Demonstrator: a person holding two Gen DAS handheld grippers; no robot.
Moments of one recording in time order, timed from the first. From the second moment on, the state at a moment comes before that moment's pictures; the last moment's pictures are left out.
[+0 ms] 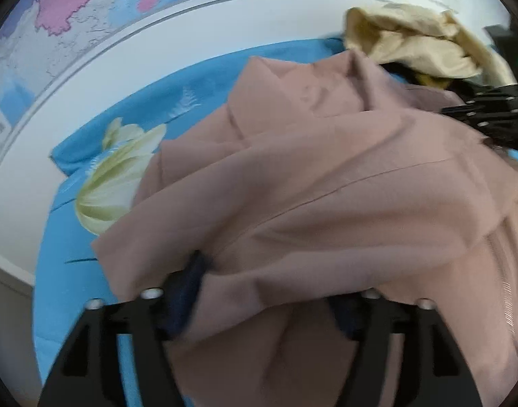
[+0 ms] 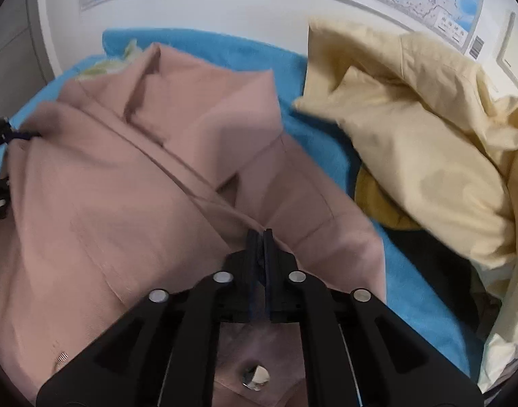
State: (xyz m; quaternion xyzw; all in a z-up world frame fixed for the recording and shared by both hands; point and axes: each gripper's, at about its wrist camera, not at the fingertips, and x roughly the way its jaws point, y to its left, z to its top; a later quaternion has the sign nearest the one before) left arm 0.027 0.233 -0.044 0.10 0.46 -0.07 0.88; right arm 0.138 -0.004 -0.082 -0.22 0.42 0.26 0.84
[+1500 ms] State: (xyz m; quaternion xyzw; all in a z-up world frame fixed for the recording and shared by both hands) left arm -0.206 0.299 -0.063 -0.19 0.45 -0.27 0.83; right arm -0.099 -0.171 -0.086 0.09 0.47 0.41 0.77
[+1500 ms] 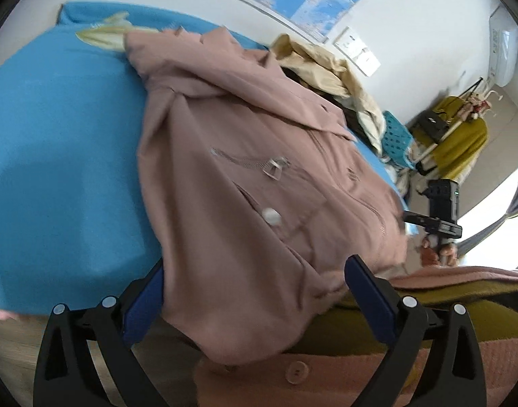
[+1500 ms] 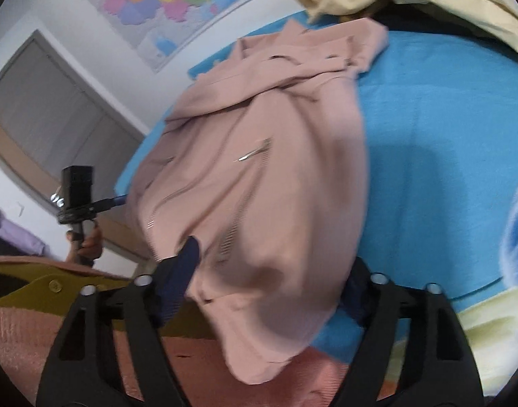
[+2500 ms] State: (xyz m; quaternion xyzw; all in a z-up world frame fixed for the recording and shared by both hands) left arm -0.209 0.286 -0.071 -0.24 0.46 -0.28 0.81; right arm -0.110 -0.171 -0.089 0.15 0.48 0.46 0.73
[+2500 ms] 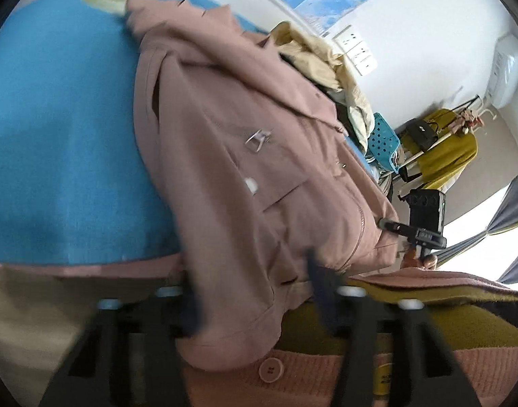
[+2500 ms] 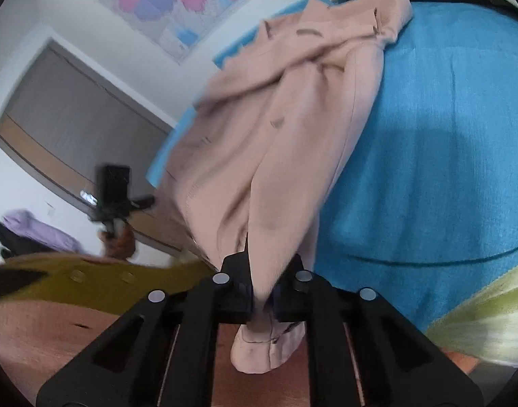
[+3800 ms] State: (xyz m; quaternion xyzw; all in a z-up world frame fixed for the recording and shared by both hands) left arm 0.097 0.360 0.016 -0.30 0.47 -0.12 0.82; right arm 0.203 -0.135 -0.043 0.32 0.47 0.32 0.75
